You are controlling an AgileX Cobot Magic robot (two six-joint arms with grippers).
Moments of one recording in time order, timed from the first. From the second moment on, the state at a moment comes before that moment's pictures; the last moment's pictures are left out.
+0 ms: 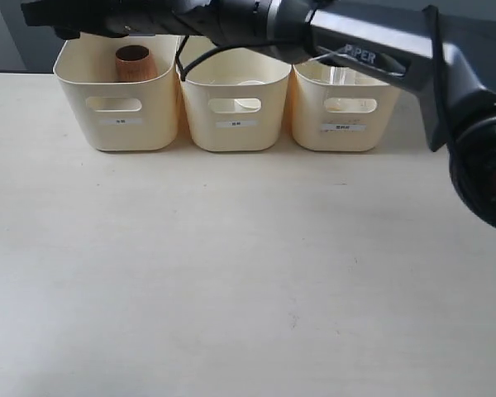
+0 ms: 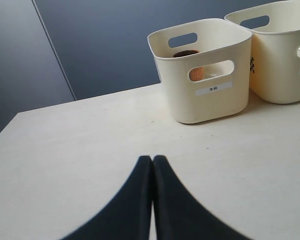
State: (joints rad) left arm -0.04 0.00 0.00 0.07 0.23 0.12; right arm 0.76 2.22 -2.00 0.81 0.24 -0.66
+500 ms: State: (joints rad) left arm -0.04 0.00 0.00 0.07 0.23 0.12; right arm 0.76 2.03 -2.00 0.36 0.58 -0.32
